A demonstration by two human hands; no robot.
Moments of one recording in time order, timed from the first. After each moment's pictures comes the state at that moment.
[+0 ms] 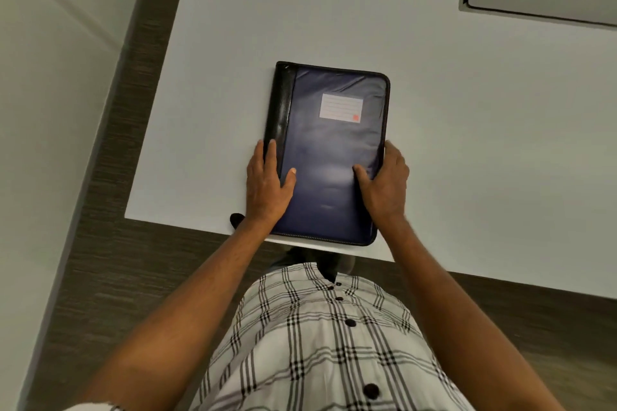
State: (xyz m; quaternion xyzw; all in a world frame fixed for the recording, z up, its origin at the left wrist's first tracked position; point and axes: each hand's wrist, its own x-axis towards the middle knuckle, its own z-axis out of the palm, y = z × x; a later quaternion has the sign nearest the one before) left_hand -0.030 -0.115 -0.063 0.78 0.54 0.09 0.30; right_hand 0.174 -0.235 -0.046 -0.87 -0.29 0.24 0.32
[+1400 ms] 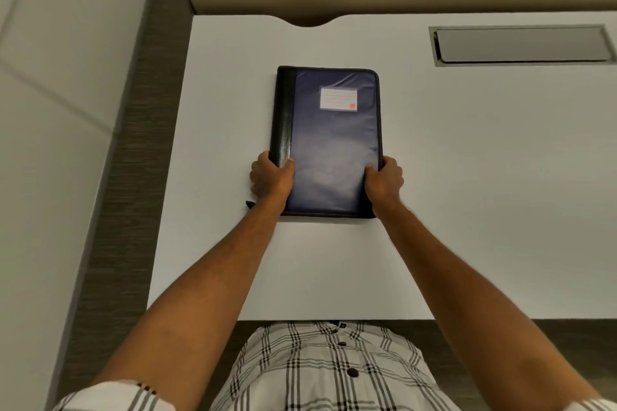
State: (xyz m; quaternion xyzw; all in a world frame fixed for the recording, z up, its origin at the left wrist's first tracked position) left_hand 0.048 0.054 -0.055 0.62 0.65 0.11 0.42; right_hand 0.218 -0.091 -0.070 -0.89 -0.04 0.26 0.38
